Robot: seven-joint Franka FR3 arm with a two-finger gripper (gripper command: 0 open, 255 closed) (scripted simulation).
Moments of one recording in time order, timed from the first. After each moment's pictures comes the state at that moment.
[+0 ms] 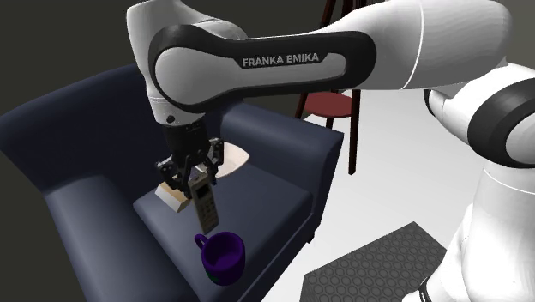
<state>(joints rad) 0.57 0.23 0.41 -1.45 -0.02 1.59 0.62</state>
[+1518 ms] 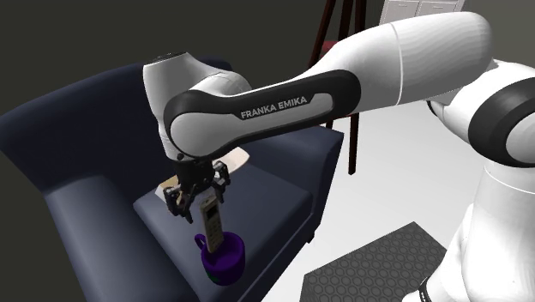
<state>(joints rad) 0.56 0.22 0.40 -1.65 -0.02 1.79 0.61</state>
